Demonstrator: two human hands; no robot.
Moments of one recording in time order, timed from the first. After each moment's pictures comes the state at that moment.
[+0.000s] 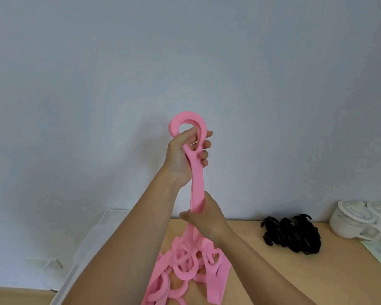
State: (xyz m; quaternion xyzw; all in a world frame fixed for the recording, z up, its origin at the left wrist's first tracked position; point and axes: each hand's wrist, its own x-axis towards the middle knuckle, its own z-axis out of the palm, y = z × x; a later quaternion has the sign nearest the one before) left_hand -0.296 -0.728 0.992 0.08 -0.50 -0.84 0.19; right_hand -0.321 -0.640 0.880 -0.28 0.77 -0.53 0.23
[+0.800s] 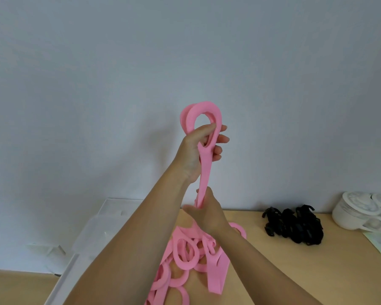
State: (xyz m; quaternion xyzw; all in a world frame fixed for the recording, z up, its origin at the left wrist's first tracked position) left_hand -0.304 -0.719 0.977 0.06 -0.54 -0.81 0.20; right_hand -0.331 -0.654 0.845 -0.29 0.80 -0.49 0.18
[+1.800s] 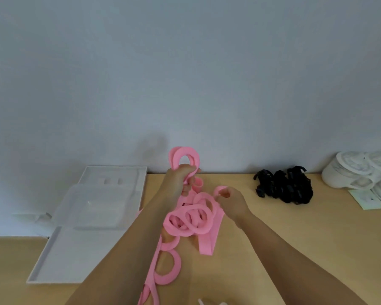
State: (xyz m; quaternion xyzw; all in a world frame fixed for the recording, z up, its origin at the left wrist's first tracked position) left_hand -0.293 -0.727 0.817 0.28 -0.58 -0.76 0.09; right_hand -0.382 -0.592 0.749 -0.10 0.84 -0.47 0.26
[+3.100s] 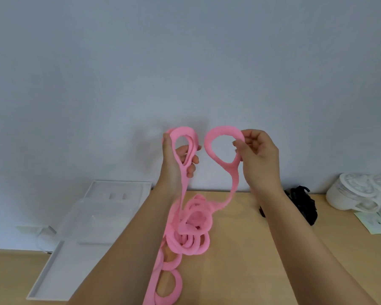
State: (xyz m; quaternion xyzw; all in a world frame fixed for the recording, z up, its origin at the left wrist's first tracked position) left_hand -0.315 -0.736 0.883 0.23 -0.46 -0.83 0.21; right_hand -0.378 -0.601 0.919 -0.23 0.68 -0.69 0.02
